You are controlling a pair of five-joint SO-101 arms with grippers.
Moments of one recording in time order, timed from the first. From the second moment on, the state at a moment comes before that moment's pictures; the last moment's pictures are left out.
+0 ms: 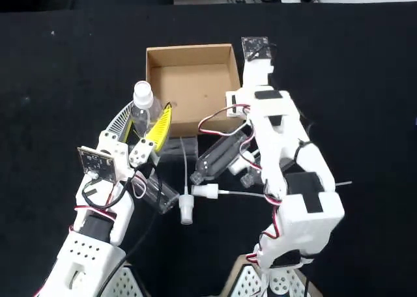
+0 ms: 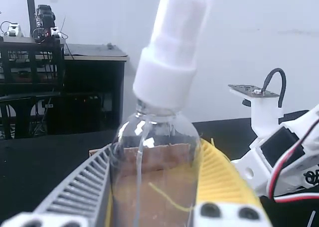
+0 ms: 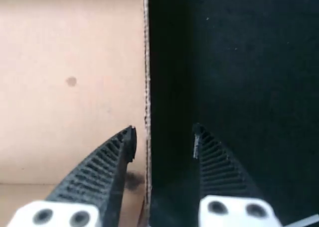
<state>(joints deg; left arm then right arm) 11.0 -78.1 96.7 -17.1 2.8 -5.2 14.3 18.6 36.8 -2.2</state>
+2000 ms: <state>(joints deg) 11.0 -78.1 96.7 -17.1 2.8 -4.2 -5.8 38.1 53.4 14.6</state>
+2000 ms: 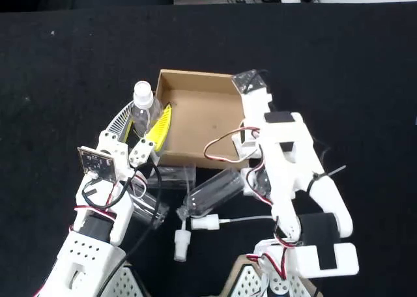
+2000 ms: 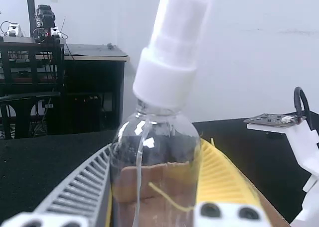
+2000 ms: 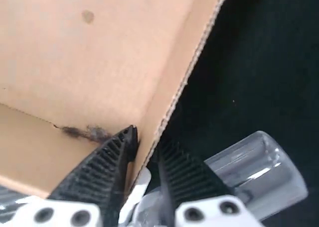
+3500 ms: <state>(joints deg) 11.0 -78.1 96.7 -17.1 2.8 -1.2 -21.0 38.8 75.6 18.5</state>
